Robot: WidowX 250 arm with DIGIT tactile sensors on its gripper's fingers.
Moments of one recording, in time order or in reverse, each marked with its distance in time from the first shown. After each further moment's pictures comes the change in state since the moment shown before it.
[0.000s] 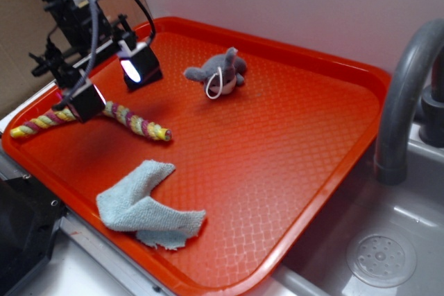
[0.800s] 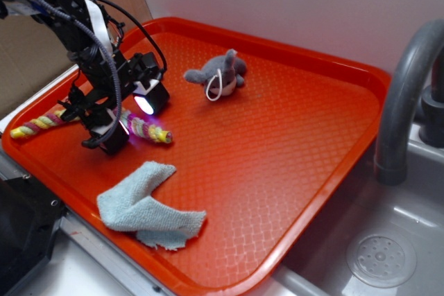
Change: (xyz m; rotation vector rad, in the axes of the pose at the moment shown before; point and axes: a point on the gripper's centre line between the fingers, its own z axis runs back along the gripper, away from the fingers) arm -0.016 -0.003 -0.051 0.074 0.129 0.042
